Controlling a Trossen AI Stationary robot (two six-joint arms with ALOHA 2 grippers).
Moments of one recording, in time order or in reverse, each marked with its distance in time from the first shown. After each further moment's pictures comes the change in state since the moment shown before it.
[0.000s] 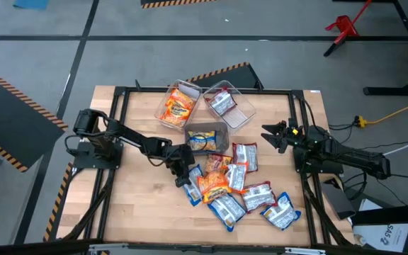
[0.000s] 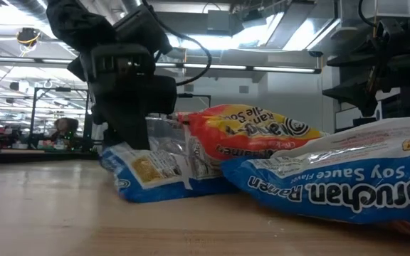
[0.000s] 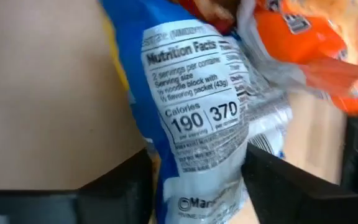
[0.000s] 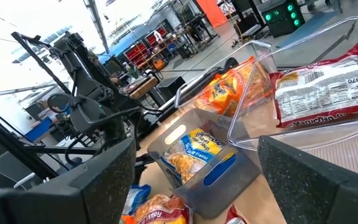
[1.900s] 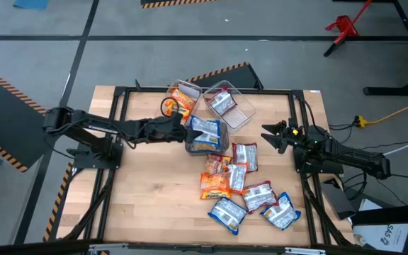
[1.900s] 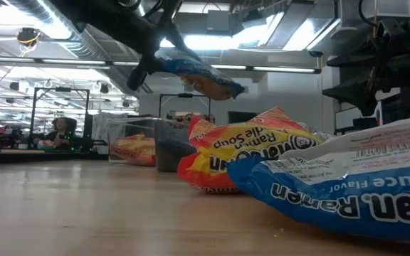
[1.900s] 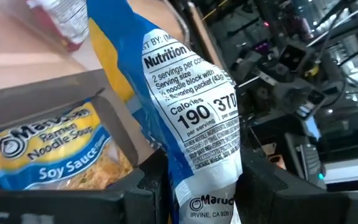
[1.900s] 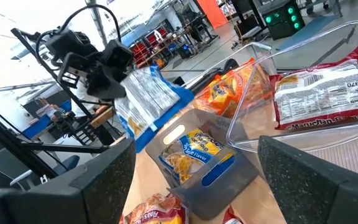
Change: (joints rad) left arm 0.128 -0.387 0.003 0.127 -0.607 -0.456; right arm 0.000 0.000 0.000 0.000 0.000 -0.022
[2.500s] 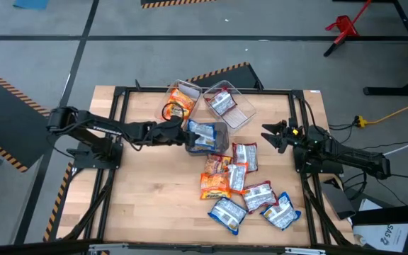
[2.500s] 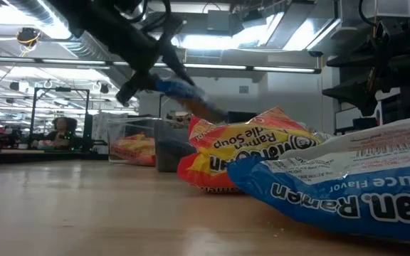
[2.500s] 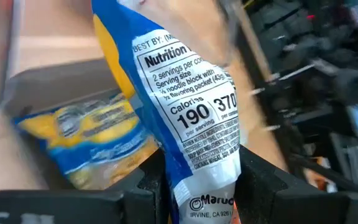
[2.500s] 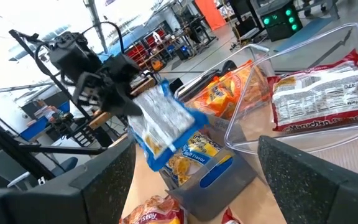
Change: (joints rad) left arm -0.023 0.053 -0.001 -0.107 -0.059 -0.032; right arm 0.000 0.000 0.000 0.002 0.010 -0.001
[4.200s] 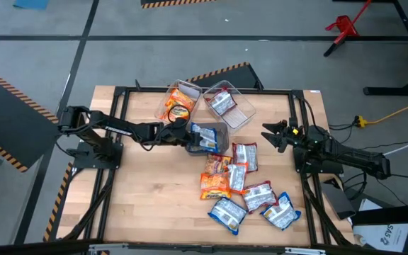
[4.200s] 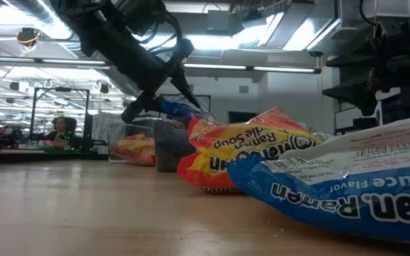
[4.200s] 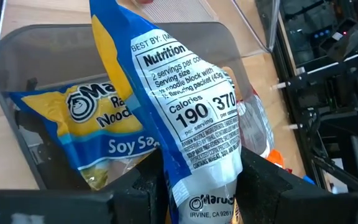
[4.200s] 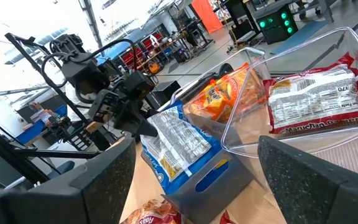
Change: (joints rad) left arm 0.047 0.135 0.000 0.074 0.072 -0.061; right arm 0.000 0.000 0.000 0.004 0.017 0.002
